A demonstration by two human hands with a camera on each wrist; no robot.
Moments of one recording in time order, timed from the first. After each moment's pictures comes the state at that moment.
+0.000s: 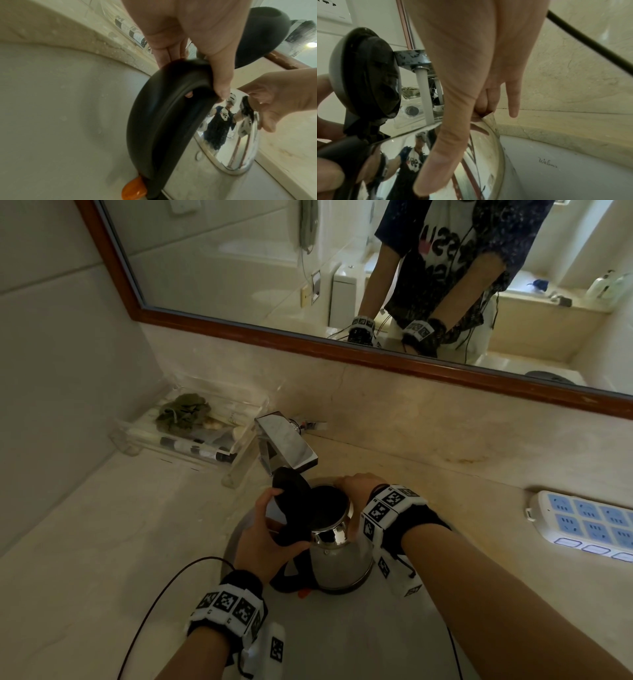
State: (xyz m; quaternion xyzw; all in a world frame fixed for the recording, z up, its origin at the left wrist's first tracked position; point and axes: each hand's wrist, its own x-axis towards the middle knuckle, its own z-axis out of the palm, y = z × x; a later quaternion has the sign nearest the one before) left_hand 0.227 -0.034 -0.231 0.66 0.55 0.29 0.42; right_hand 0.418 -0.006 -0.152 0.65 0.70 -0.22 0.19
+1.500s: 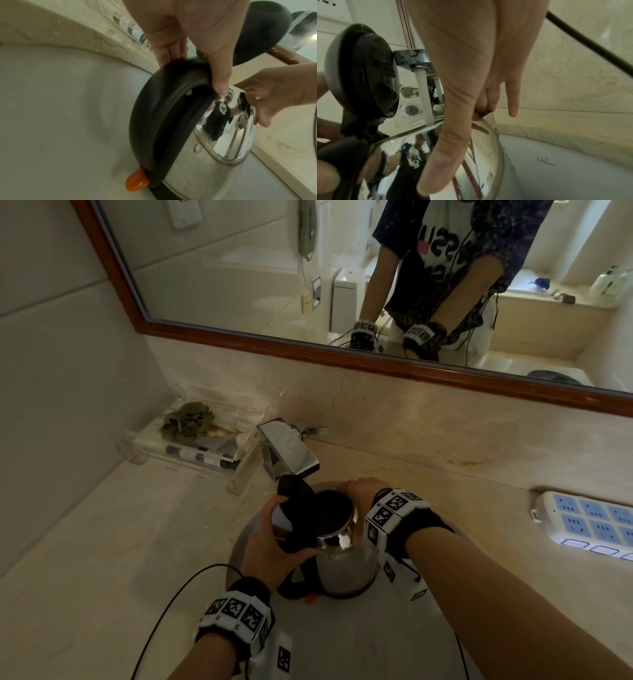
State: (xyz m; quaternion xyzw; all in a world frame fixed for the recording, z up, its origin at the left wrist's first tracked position) left_hand 0.231 -0.039 -0.231 0.66 0.57 0.28 0.40; right_hand 0.419 -0.008 -0.153 0.66 0.70 -0.21 0.20
